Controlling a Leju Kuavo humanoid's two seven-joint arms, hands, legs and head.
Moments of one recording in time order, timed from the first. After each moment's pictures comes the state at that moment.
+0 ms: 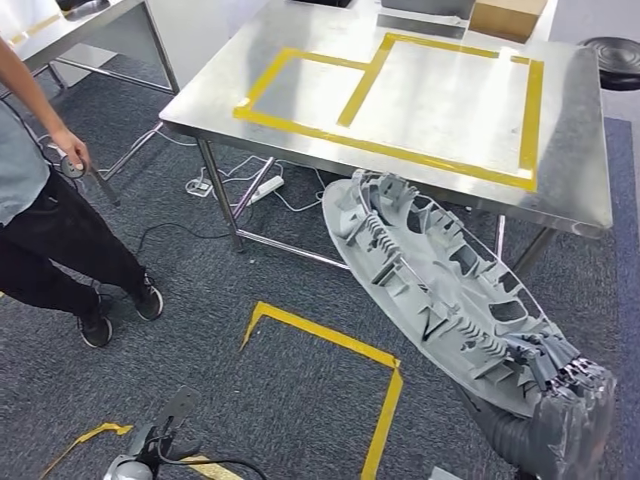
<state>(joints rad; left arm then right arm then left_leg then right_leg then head) -0.06 -0.13 0.60 -0.21 -0.92 0.06 -0.47 0.26 -0.13 0.32 -2.00 1.12 -0.69 -0.18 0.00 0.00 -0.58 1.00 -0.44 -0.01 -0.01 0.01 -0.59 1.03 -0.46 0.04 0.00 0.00</state>
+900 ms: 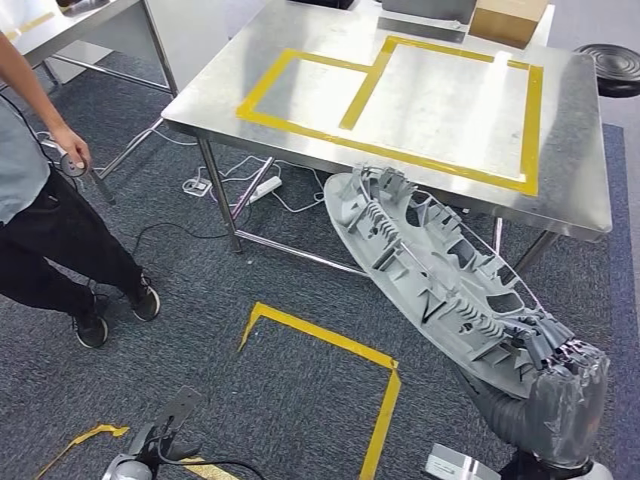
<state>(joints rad) -0.07 -0.13 0.60 -0.21 -0.93 0.04 -0.47 0.19 -0.13 0.31 -1.97 1.08 -0.66 -0.18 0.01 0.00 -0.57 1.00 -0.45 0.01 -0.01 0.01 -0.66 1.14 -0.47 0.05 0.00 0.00</state>
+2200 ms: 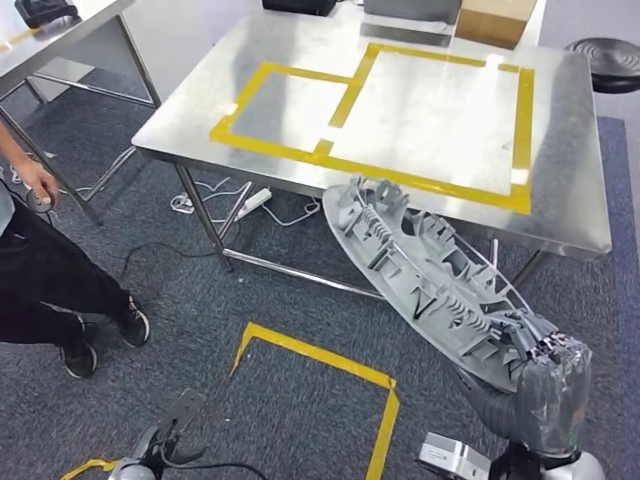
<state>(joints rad) -0.07 -0.13 0.60 -0.21 -0.94 0.04 -0.47 0.19 -0.14 0.31 -1.93 1.07 -0.65 -0.17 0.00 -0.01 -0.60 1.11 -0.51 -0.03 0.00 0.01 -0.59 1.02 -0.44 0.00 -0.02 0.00</state>
